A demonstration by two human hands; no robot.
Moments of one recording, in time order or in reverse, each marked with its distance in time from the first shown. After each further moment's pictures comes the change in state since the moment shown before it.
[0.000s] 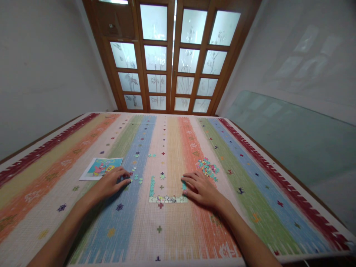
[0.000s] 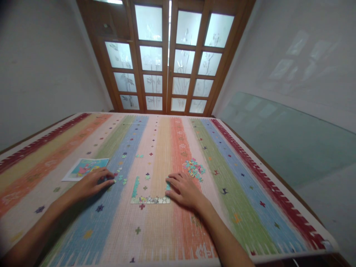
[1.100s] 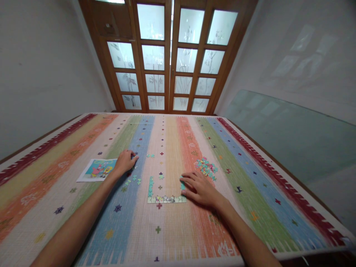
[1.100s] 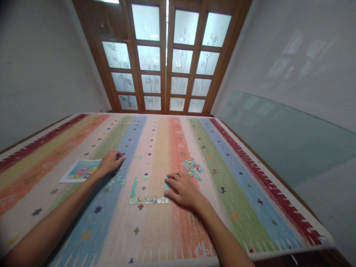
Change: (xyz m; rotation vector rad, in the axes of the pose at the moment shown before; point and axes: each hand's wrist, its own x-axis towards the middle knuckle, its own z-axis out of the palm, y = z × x) left_hand 0.103 -0.013 0.022 0.131 0.251 -0.322; right_hand -0.001 0.000 0.000 -0.010 0.003 -0.006
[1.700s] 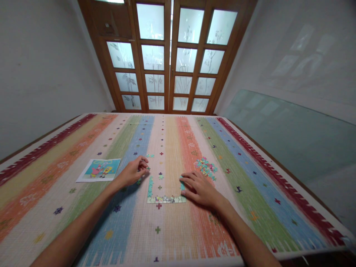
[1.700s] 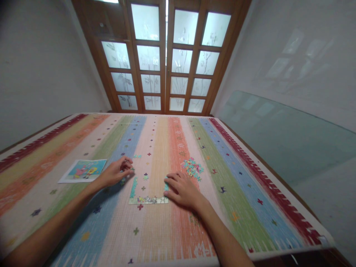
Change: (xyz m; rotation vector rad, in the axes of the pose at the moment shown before) left_hand -0.055 0.047 -0.011 -0.507 -0.273 0.234; right_hand 0.000 -0.002 -0.002 0.008 -0.006 -0.001
